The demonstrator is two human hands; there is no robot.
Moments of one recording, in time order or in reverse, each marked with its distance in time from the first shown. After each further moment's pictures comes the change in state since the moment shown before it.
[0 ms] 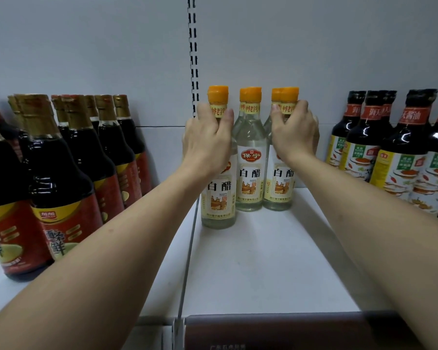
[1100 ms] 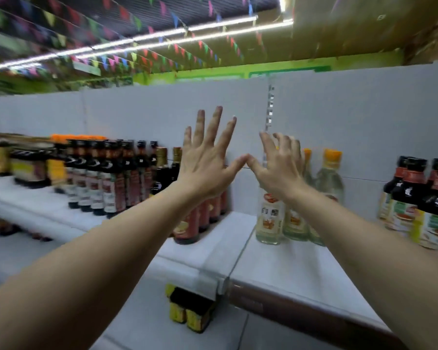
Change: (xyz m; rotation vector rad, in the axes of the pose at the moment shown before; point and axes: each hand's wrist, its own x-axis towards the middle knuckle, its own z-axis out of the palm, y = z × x) left_hand -0.076 0.079 -0.163 0.939 0.127 0.194; right_hand -0.077 -0.142 -0.082 0.048 -0.312 -0.510
